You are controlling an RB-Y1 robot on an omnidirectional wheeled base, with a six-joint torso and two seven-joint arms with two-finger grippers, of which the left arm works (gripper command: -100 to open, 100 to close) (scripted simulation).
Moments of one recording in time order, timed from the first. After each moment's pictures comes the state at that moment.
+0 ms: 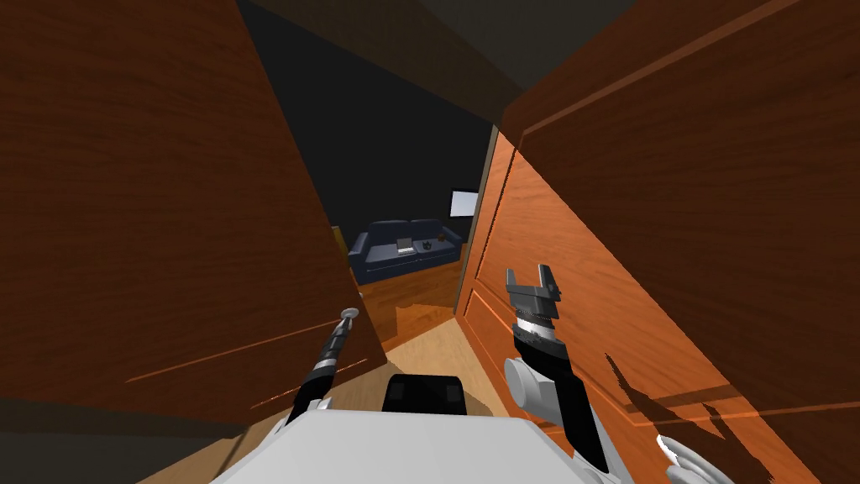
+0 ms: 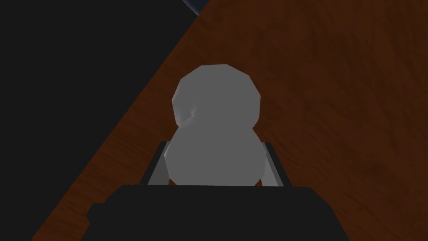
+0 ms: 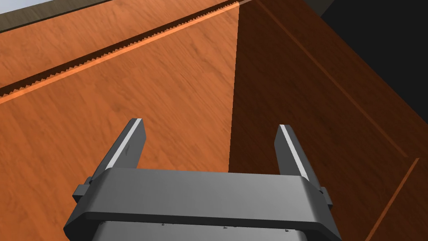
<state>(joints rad) 0.18 0.16 0.29 -0.88 0.04 -0.84 -0.67</state>
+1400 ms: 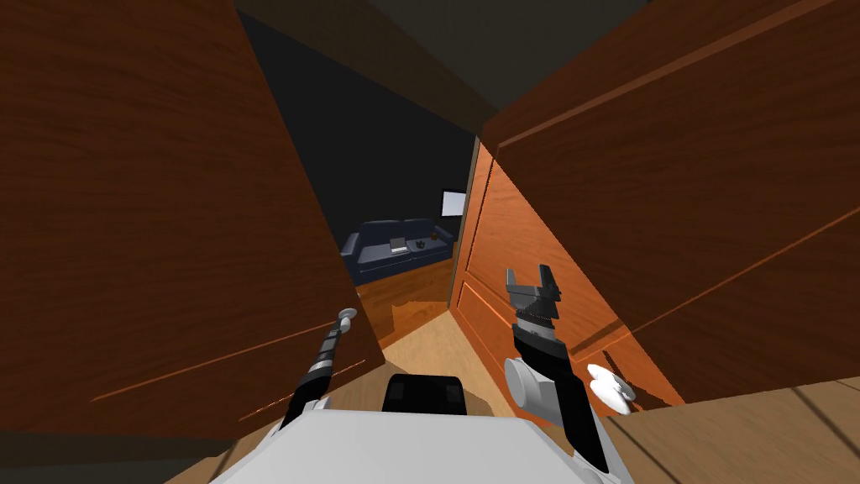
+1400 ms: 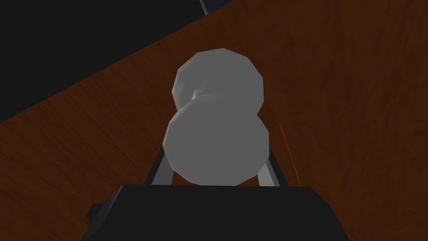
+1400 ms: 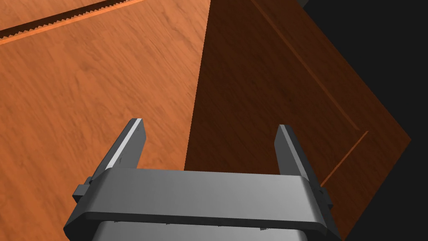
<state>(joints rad) 0.18 0.19 0.26 -0.87 0.18 -0.84 -0.33</state>
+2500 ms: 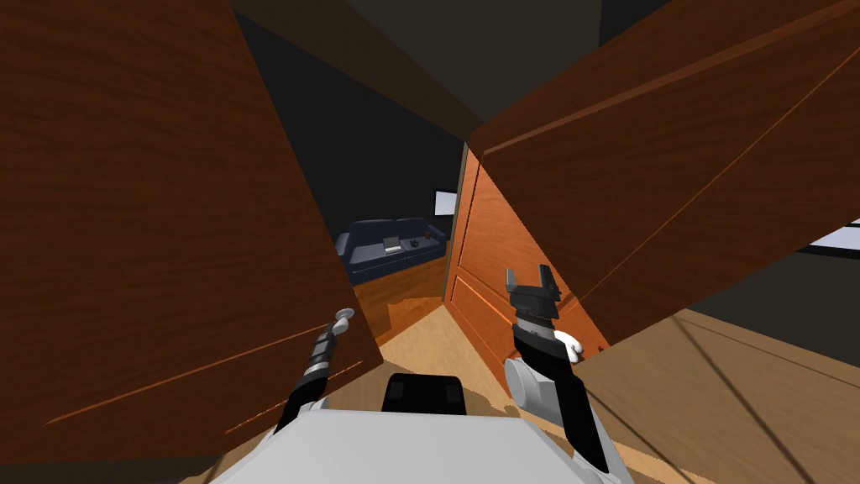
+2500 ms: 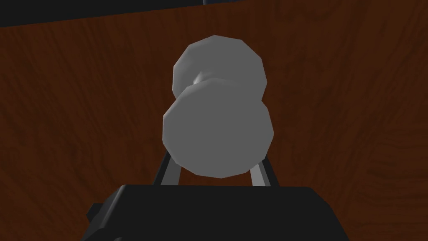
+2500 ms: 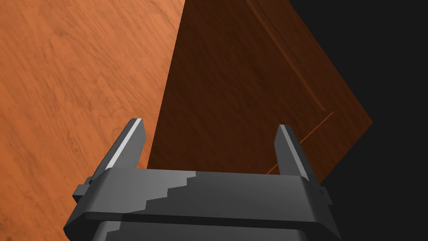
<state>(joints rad) 0.19 0.21 0.23 -0.87 0.29 -0.84 -0.07</state>
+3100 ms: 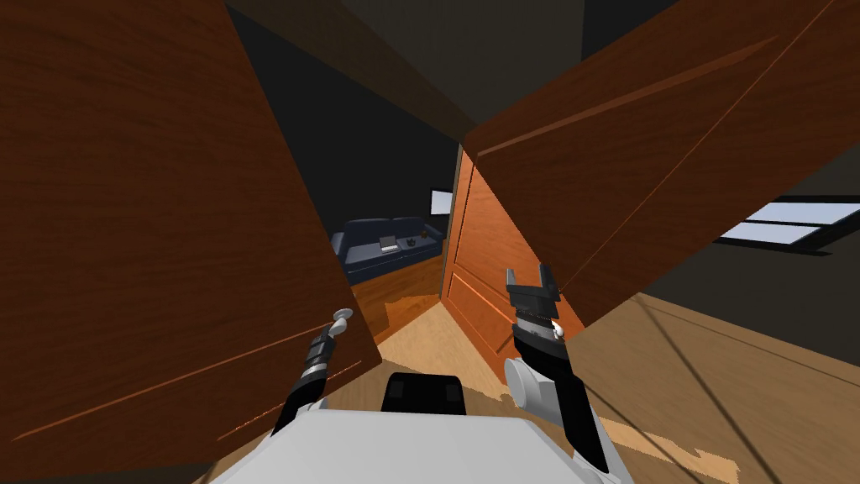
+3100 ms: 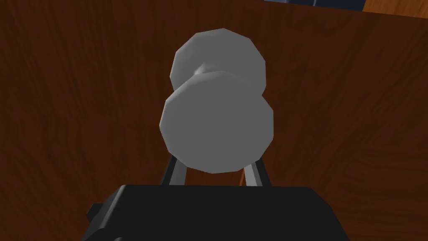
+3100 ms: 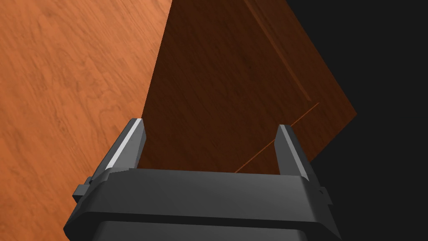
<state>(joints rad) 0.20 0.22 0.21 -0.87 0.36 -0.84 0.08</state>
